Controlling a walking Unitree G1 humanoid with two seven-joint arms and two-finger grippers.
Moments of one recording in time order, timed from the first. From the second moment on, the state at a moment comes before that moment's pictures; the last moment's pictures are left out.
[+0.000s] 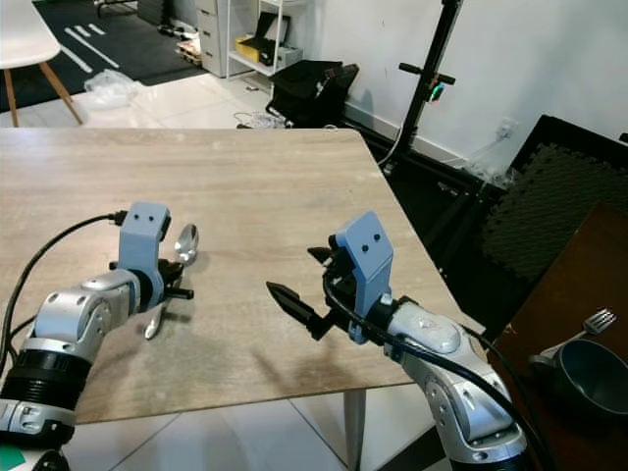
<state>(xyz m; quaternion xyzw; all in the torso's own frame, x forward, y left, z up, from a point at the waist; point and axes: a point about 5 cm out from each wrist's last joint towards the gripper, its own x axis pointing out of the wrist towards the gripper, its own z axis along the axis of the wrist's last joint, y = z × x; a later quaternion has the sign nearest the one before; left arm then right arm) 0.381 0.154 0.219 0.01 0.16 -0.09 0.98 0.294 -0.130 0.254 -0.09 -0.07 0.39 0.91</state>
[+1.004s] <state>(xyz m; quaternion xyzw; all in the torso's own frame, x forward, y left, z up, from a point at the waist) 0.378 0.155 0.211 0.01 0.17 -0.09 0.98 0.287 -0.124 0.249 -0.09 -0.06 0.44 0.89</state>
